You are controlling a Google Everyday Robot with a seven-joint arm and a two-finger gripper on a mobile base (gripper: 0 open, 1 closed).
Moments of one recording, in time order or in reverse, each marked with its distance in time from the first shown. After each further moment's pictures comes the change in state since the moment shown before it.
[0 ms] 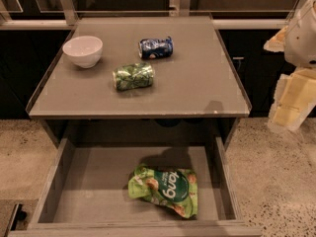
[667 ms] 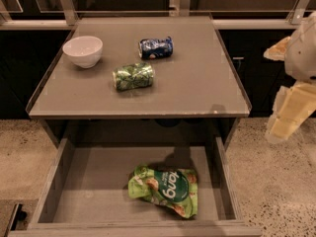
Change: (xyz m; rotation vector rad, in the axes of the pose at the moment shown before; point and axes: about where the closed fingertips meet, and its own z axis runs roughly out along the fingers) arm 0.002 0.011 0.010 0.017 -0.036 0.007
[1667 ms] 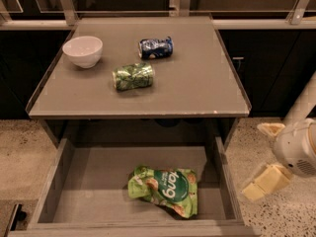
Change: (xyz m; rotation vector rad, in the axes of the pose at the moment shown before) arm 0.044 0.081 0.123 -0.076 -0.288 0.336
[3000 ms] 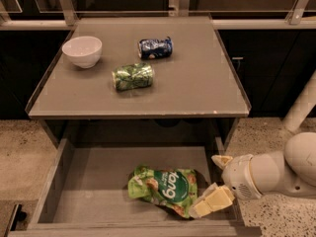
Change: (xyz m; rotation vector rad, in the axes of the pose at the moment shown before) arm 0.004 0.048 0.134 -0.205 -0.169 0.162
